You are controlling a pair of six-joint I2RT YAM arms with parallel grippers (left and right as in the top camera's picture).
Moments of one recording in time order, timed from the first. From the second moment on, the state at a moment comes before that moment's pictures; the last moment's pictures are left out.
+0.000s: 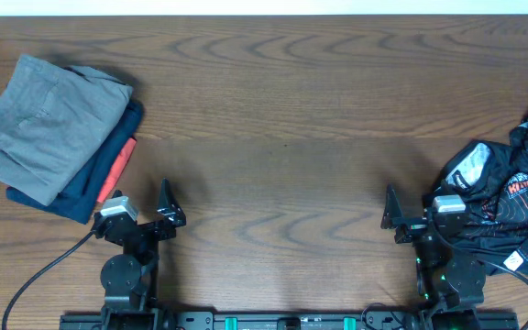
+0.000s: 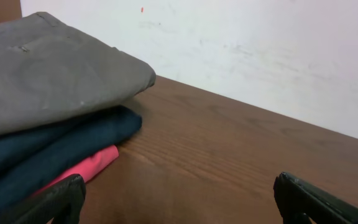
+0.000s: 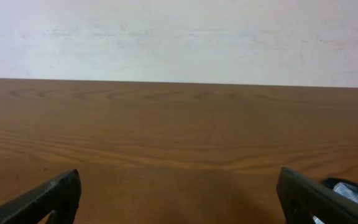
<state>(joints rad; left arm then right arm) -0.04 0.01 0.03 -0.12 -0.12 -0.31 0.11 0.01 0.01 -0.07 0.02 0.04</state>
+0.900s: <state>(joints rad) -0.04 0.13 0.21 -0.42 -0.05 -0.34 0.11 0.12 0.13 -0.23 0.02 0.10</state>
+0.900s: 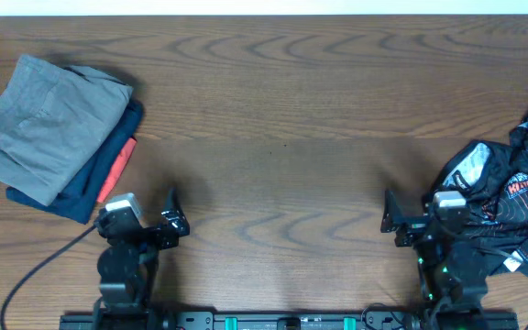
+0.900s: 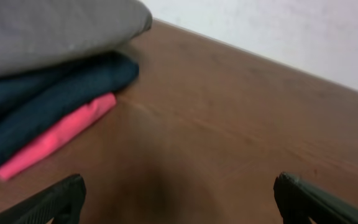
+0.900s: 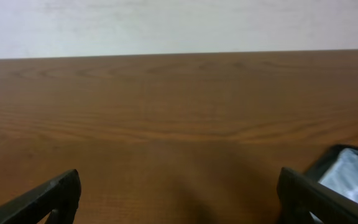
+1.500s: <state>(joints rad) -0.04 0.82 0.95 -1.08 -0.03 -0.35 0.07 1.03 0.76 -0.57 0.06 0.10</state>
